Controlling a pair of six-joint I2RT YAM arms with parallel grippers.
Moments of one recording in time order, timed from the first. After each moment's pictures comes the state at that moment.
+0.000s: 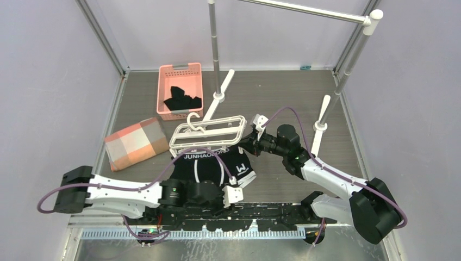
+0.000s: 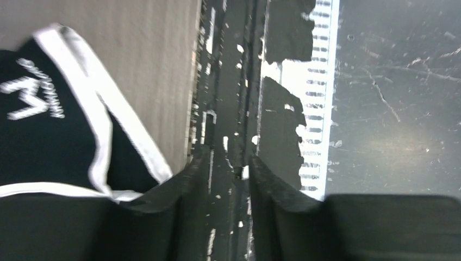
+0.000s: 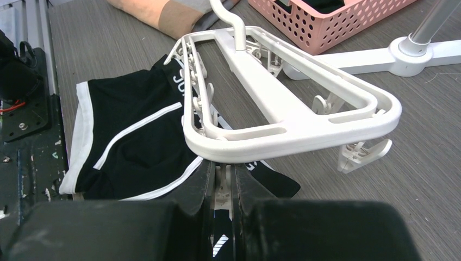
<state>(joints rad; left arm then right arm) -1.51 1.15 0.56 -0.06 0.01 -0.06 0.58 1.11 0.47 0.44 -0.54 -0.03</state>
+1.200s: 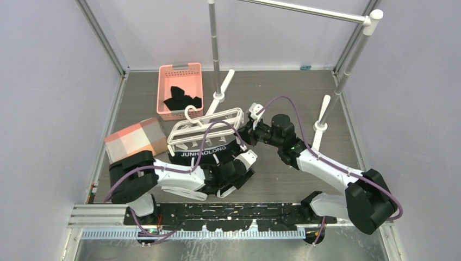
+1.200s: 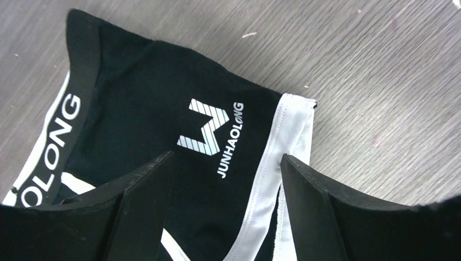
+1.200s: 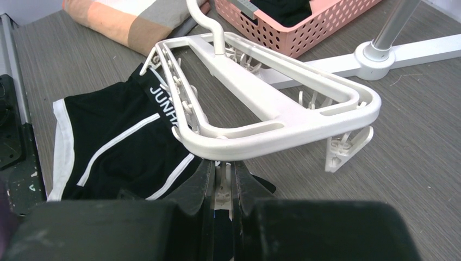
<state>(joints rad) -1.26 1.63 0.77 0.10 -0.43 -0.22 0.58 1.21 0.62 0.36 -0.45 -0.02</state>
